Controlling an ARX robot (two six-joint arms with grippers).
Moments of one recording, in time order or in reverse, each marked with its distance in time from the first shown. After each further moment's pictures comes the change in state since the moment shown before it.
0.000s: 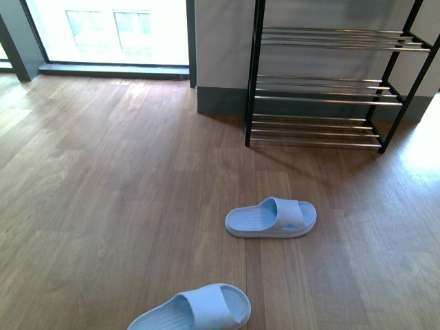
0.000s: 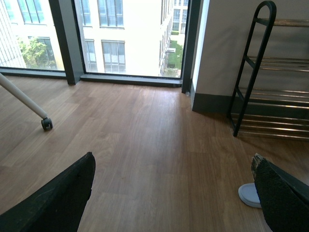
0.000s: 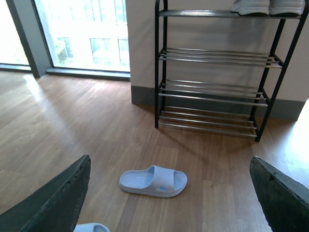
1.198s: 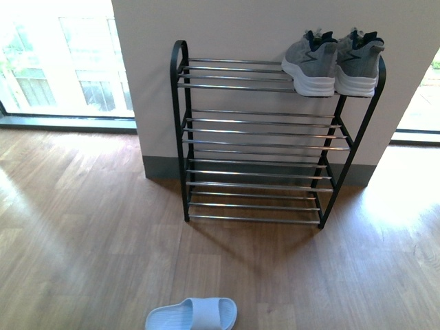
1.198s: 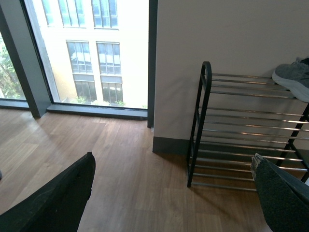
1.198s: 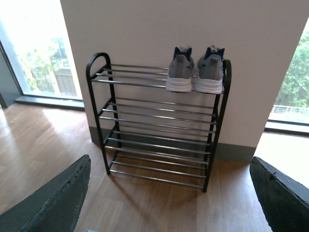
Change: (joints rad) left arm 0.000 0.000 0.000 0.000 0.003 0.000; right arm 0.000 0.001 0.000 0.000 0.003 0.000
